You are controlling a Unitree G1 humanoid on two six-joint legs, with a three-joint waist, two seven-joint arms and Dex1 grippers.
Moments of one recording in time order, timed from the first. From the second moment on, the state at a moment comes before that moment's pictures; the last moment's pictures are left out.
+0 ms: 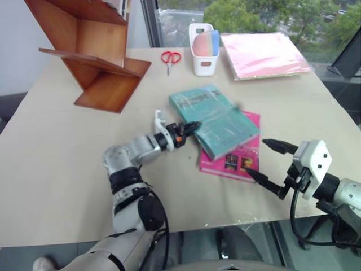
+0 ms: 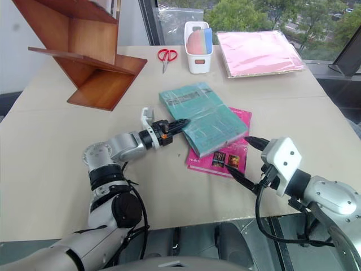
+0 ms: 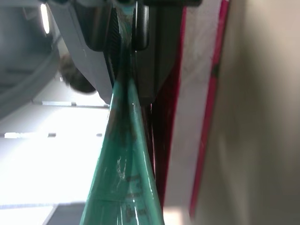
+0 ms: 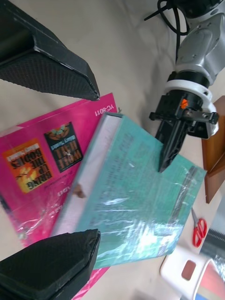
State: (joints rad) left arm -0.75 0.04 0.79 0.34 -1.11 1.46 0.05; right arm 0.13 -0.72 -0.20 -0.86 0.59 0.58 0.61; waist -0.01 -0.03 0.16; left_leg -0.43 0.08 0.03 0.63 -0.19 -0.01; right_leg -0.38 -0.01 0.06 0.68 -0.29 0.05
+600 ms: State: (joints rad) left arm -0.81 0.75 0.00 0.04 -0.28 0.02 -0.90; right arm -0.12 -0.68 -0.04 -0.62 0.52 0.47 0.72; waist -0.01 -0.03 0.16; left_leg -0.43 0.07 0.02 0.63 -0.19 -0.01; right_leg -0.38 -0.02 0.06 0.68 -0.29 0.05
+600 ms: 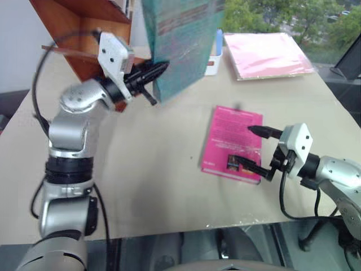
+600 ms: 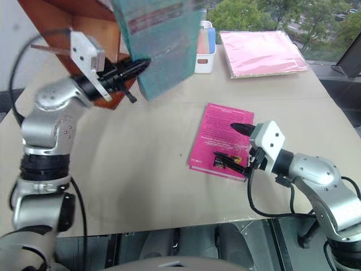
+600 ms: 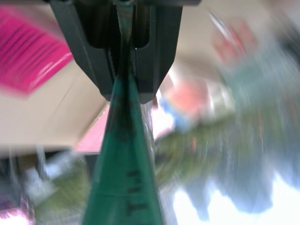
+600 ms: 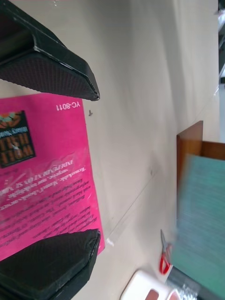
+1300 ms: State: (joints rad) left arm -1.60 1.04 -0.32 1.13 0.39 -0.82 -1.11; right arm -0.20 -0.60 0.03 -0.54 0.46 0.42 0.74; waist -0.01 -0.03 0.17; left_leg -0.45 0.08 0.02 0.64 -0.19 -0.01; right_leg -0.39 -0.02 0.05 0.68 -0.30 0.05
